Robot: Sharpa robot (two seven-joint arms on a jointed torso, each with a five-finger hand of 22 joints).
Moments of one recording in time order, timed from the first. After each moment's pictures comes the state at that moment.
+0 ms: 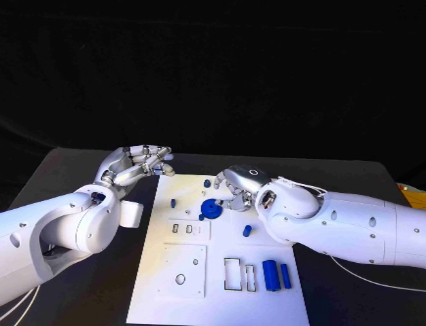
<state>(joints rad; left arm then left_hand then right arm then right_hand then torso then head) 1.18 -0.93 0.00 1.68 -0.09 -0.44 0.42 1.45 -0.13 0.26 0.29 0.26 0.87 0.22 0.25 0.17 1.05 0.16 0.11 0.07 1.03 0.10 0.51 0.37 0.17 0.91 0.20 0.52 0.24 1.22 -0.68 -0.14 1.53 -1.64 -0.45 -0.30 1.34 -0.26 0.32 0.28 0.24 0.86 0.16 0.28 0.38 1.39 0.07 1.40 1.31 1.46 0.00 1.54 1.31 0.04 1.47 0.10 1.51 1.31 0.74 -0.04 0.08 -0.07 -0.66</state>
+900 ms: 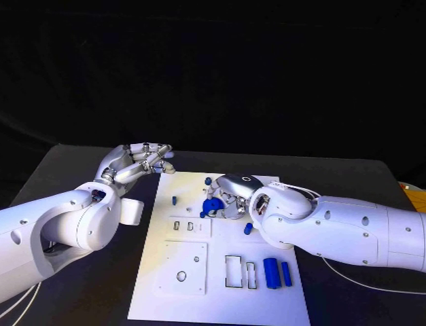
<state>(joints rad) 1.18 -0.93 0.00 1.68 -0.09 -0.44 0.42 1.45 -0.13 0.26 0.29 0.26 0.87 0.22 0.25 0.17 1.05 0.16 0.11 0.07 1.03 0.10 0.51 0.37 0.17 0.91 0.20 0.53 0.24 1.20 -0.65 -0.14 1.52 -1.53 -0.38 -0.28 1.34 -0.25 0.29 0.28 0.25 0.84 0.16 0.27 0.38 1.39 0.08 1.40 1.31 1.46 0.01 1.54 1.31 0.04 1.47 0.11 1.51 1.31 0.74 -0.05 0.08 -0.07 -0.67</state>
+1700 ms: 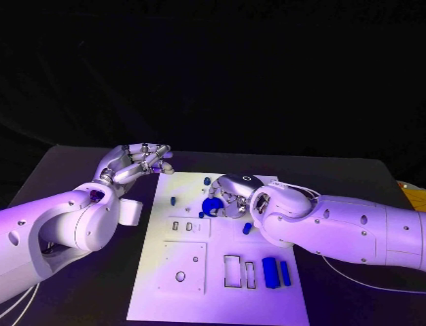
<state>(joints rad) 1.18 -0.93 0.00 1.68 -0.09 -0.44 0.42 1.45 -0.13 0.26 0.29 0.26 0.87 0.22 0.25 0.17 1.05 0.16 0.11 0.07 1.03 0.11 0.51 0.38 0.17 0.91 0.20 0.53 0.24 1.20 -0.65 -0.14 1.51 -1.54 -0.37 -0.27 1.39 -0.22 0.30 0.24 0.26 0.85 0.16 0.28 0.39 1.39 0.08 1.41 1.31 1.46 0.01 1.55 1.31 0.04 1.47 0.11 1.51 1.31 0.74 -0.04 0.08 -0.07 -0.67</state>
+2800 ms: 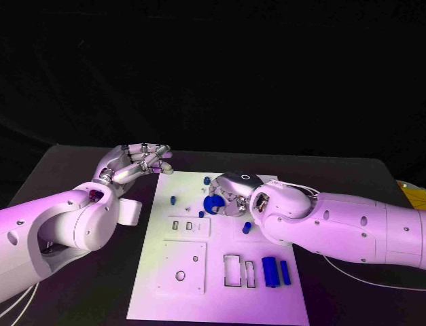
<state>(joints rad) 1.18 -0.93 0.00 1.68 -0.09 -0.44 0.41 1.44 -0.13 0.27 0.29 0.26 0.86 0.22 0.25 0.17 1.05 0.16 0.10 0.07 1.02 0.10 0.51 0.38 0.17 0.90 0.20 0.53 0.24 1.20 -0.65 -0.14 1.51 -1.62 -0.36 -0.27 1.42 -0.22 0.36 0.19 0.37 0.88 0.16 0.29 0.39 1.43 0.08 1.44 1.31 1.46 0.01 1.55 1.31 0.02 1.47 0.11 1.53 1.31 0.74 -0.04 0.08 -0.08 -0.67</state>
